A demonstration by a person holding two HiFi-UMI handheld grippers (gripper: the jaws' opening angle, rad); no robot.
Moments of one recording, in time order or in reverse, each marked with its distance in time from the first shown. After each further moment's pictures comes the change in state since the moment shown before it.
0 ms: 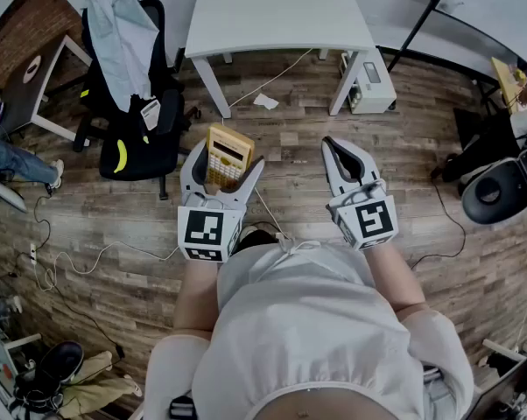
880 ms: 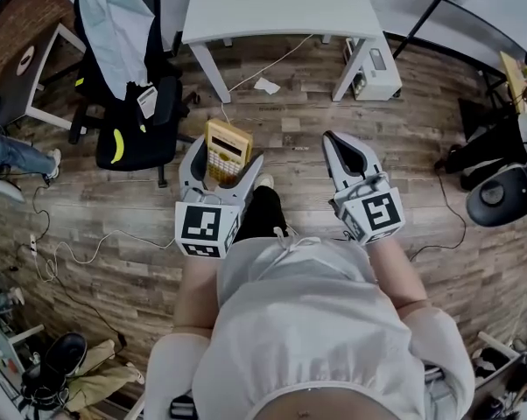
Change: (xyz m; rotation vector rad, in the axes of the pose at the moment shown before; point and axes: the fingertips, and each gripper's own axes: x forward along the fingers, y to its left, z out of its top) left arm 0.029 0.020 -0.022 -0.055 0.055 -0.009; right arm 0.033 -0.010 -0.025 0.109 0.020 0.073
